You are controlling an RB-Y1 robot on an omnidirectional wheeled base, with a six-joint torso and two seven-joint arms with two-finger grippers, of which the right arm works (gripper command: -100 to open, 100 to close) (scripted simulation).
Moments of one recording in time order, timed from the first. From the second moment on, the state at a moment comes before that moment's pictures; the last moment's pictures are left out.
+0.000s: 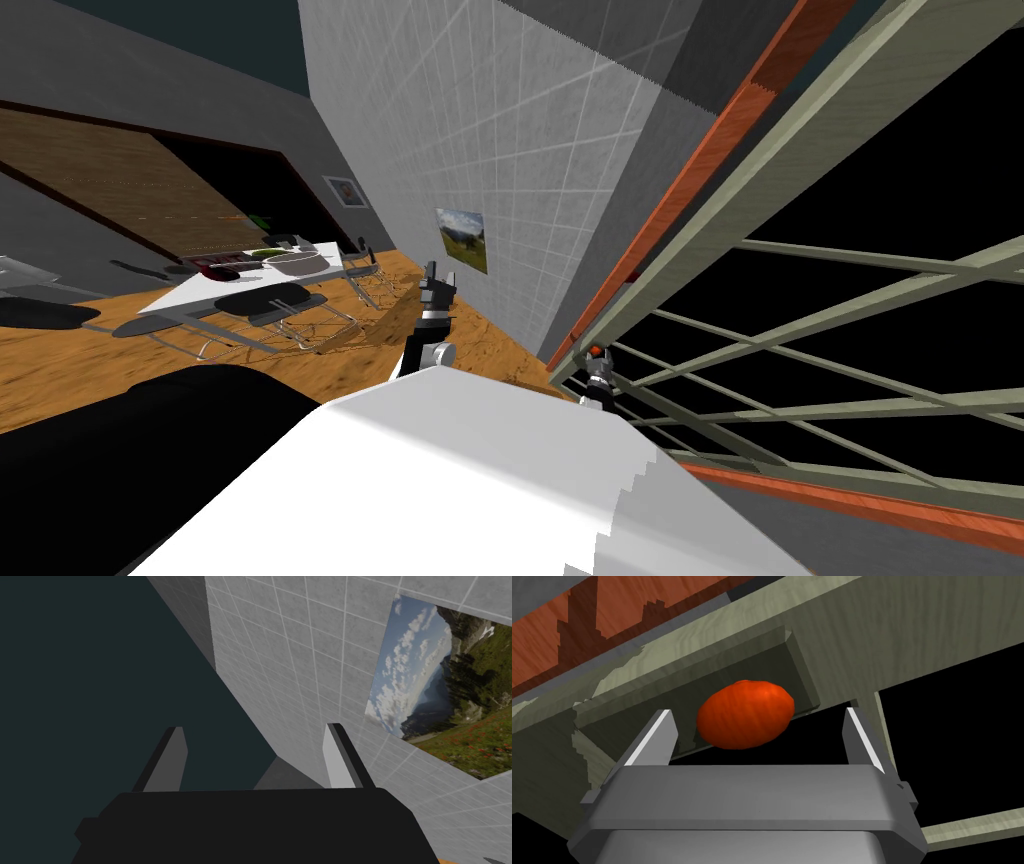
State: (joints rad) arm -0.10 -0.24 -0.05 -0.54 -0.37 -0.89 -0.40
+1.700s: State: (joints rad) arm -0.09 -0.19 0.00 -0.60 -0.56 -0.89 -0.83
